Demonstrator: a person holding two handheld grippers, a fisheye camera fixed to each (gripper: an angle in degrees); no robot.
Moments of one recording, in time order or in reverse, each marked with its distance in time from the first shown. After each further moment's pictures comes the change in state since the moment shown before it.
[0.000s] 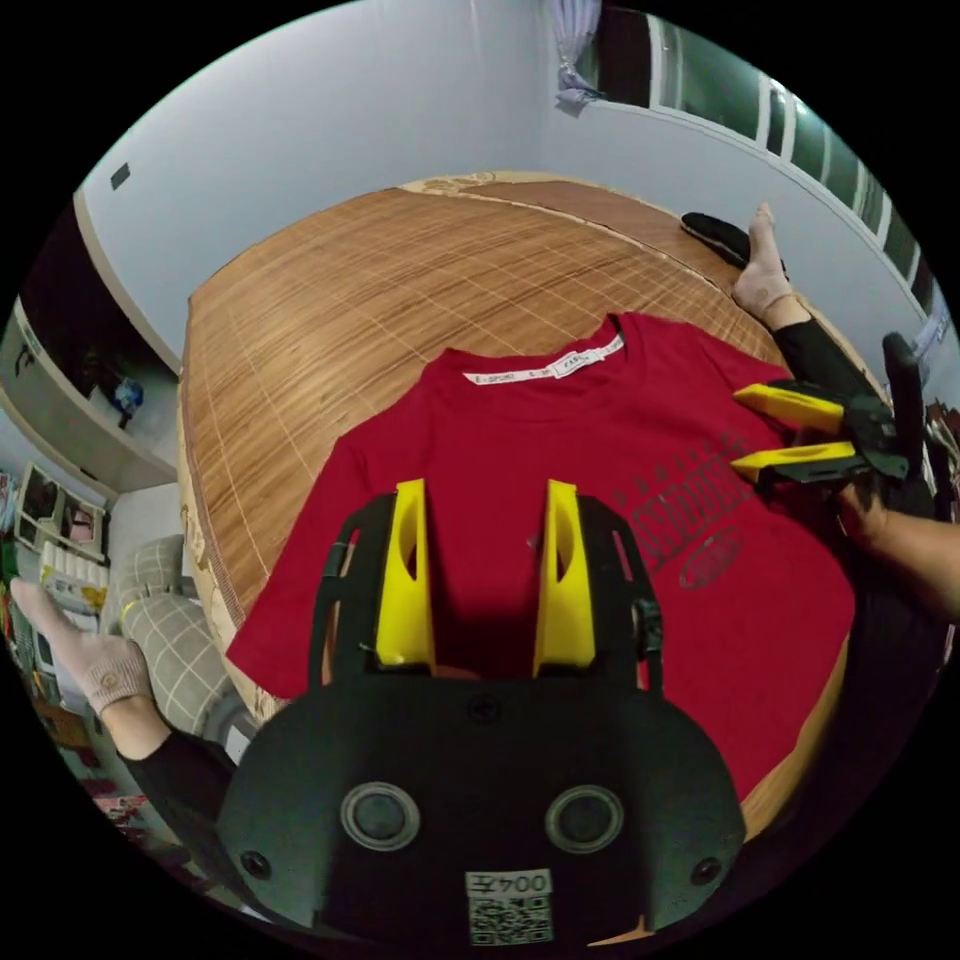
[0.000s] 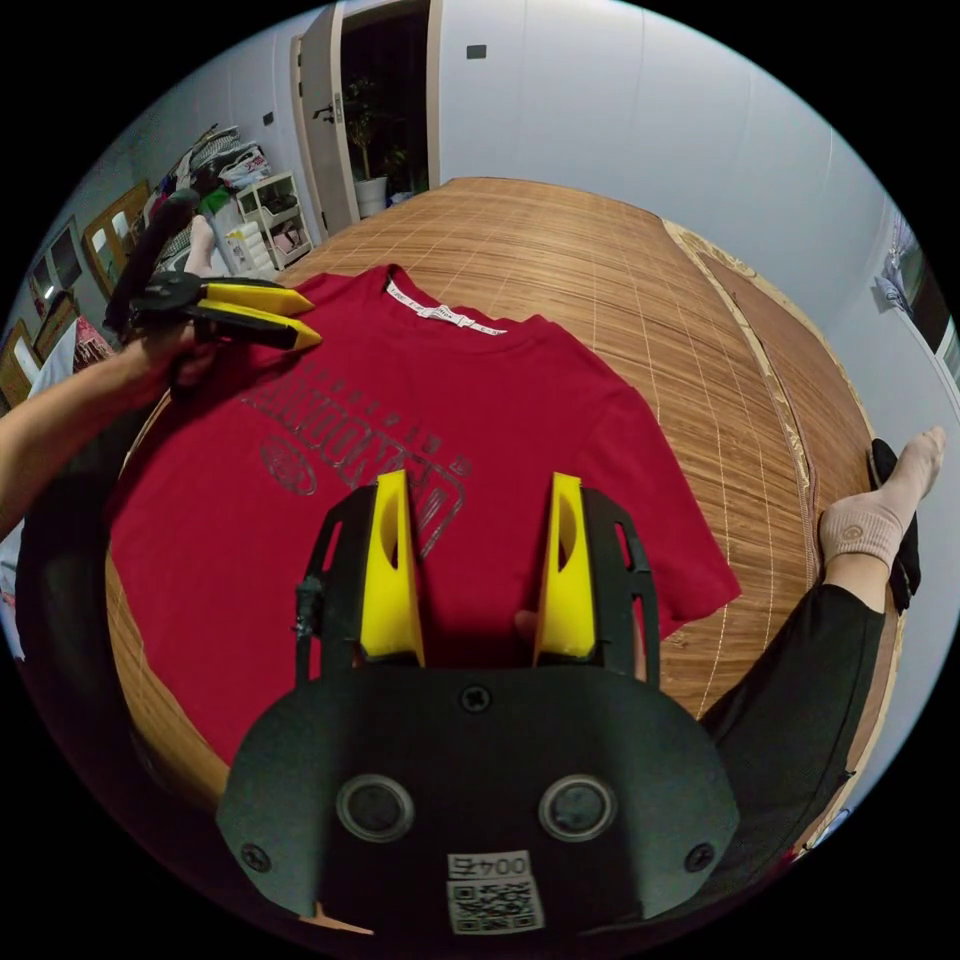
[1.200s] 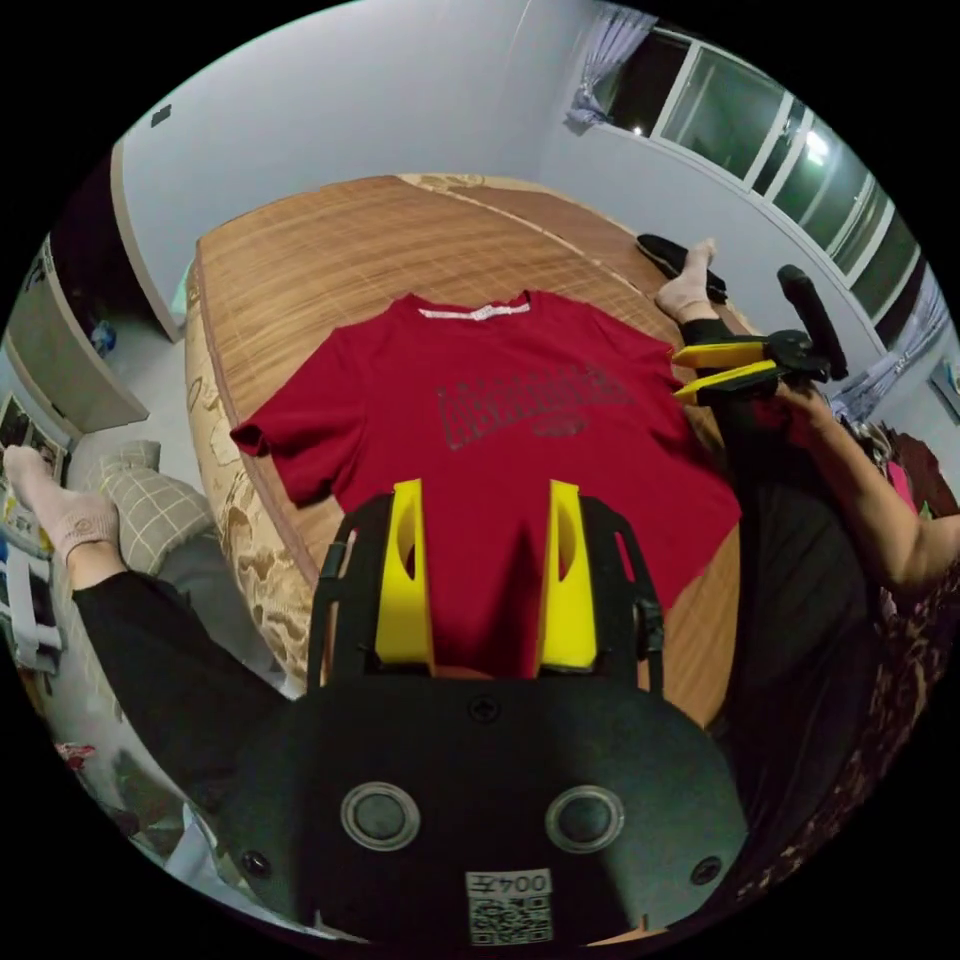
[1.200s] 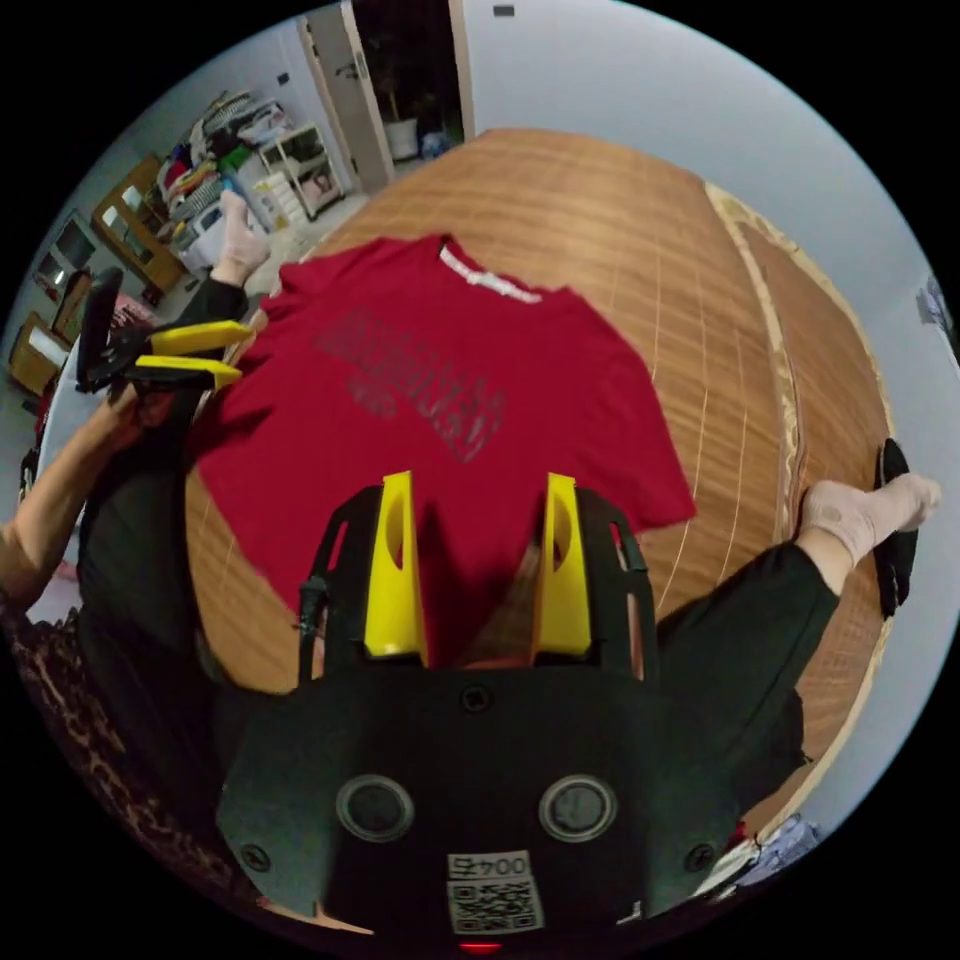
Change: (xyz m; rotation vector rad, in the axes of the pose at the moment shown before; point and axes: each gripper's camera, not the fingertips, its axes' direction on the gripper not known) left arm 0.002 0.160 -0.126 -0.099 0.174 -0.062; right arm -0.042 0.011 -0.066 -0.313 -0.135 -0.048
